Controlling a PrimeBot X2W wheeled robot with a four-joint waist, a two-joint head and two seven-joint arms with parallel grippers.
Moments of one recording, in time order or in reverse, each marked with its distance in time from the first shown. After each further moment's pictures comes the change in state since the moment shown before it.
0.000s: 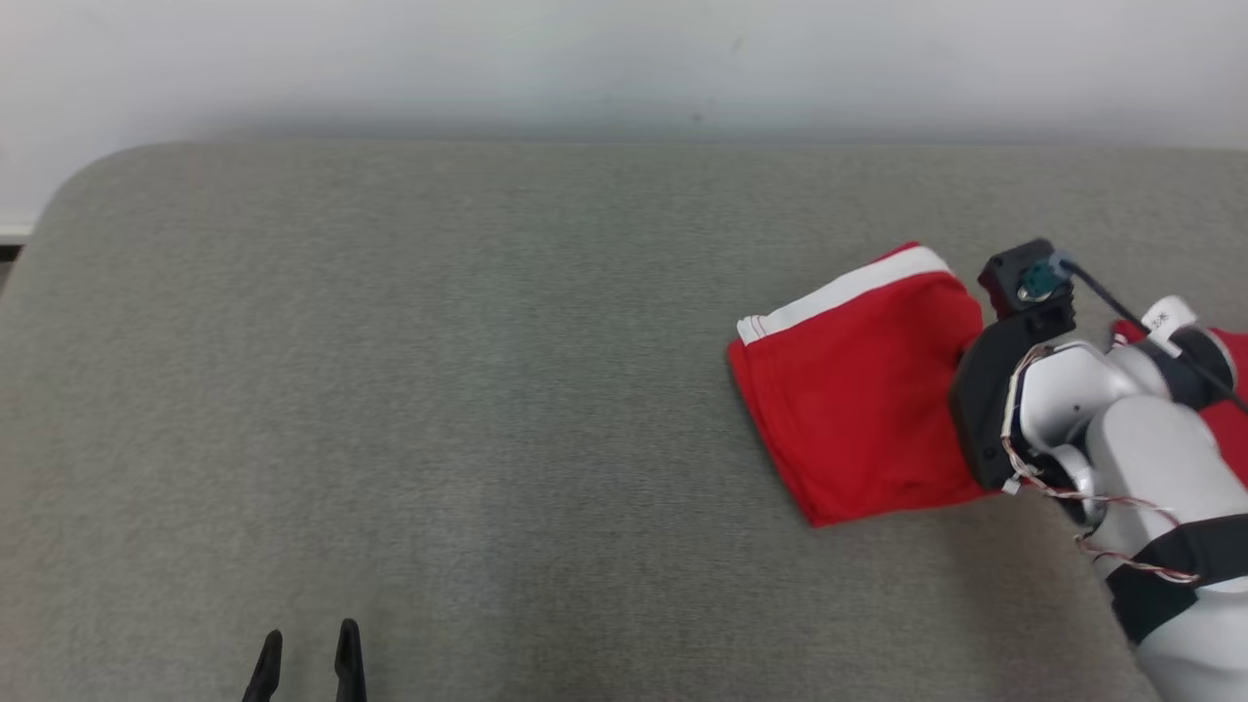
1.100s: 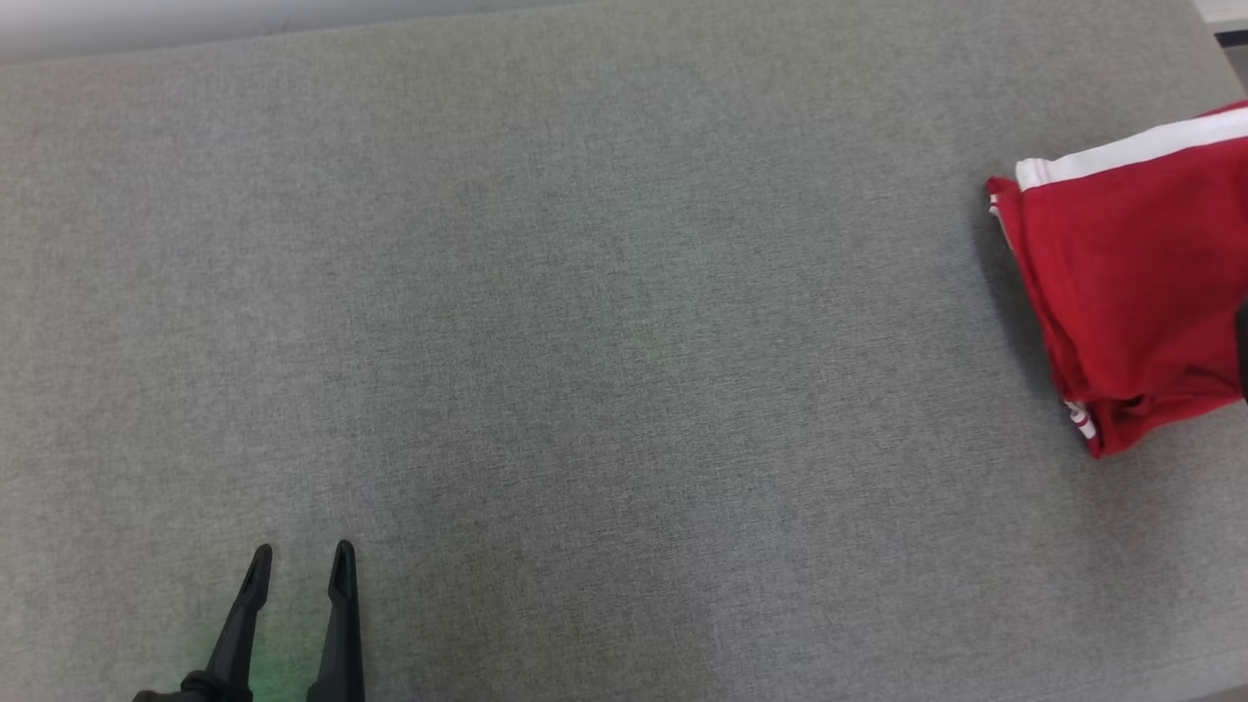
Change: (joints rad) left arm -0.100 0.060 -0.032 -0.055 0.018 0.000 0.000; right arm -0.002 -0.237 -0.259 -0.026 -0.157 0.000 -0.194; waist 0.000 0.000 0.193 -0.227
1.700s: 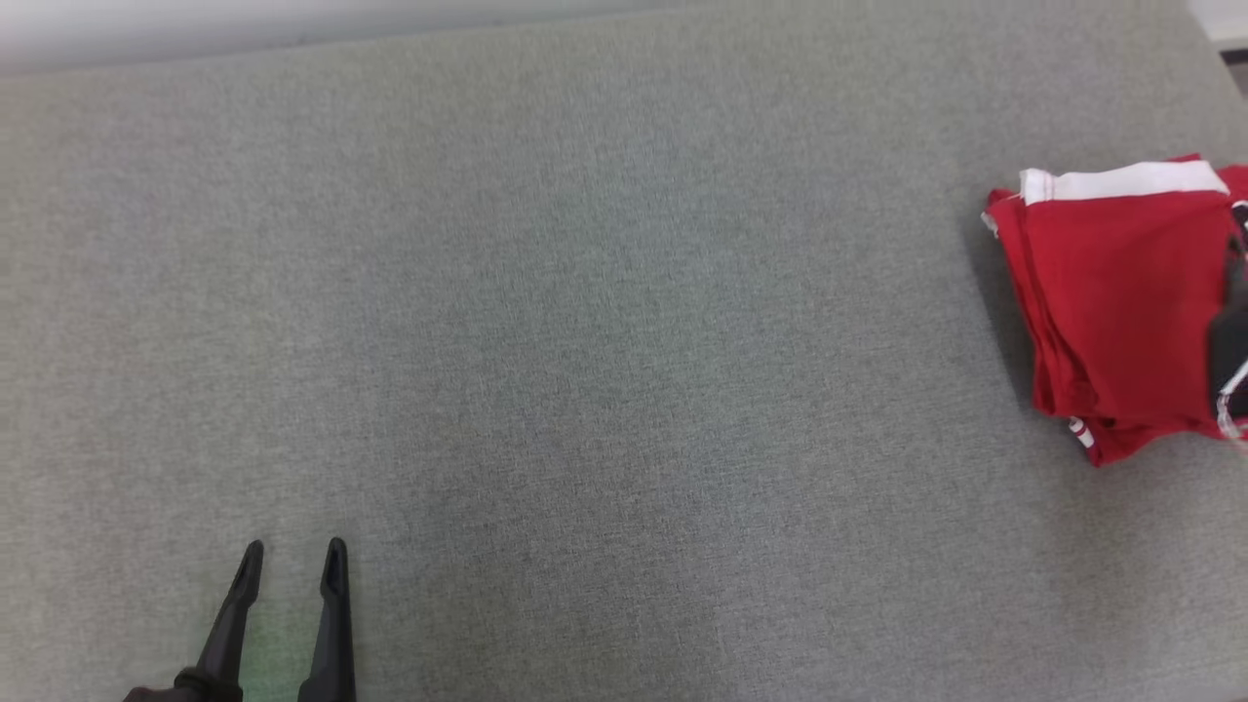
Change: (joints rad) left arm -0.011 0.021 -0.002 0.003 0.007 0.000 0.000; right arm 0.000 0.136 -0.175 0.081 -0.212 0.001 -0.219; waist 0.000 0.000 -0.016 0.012
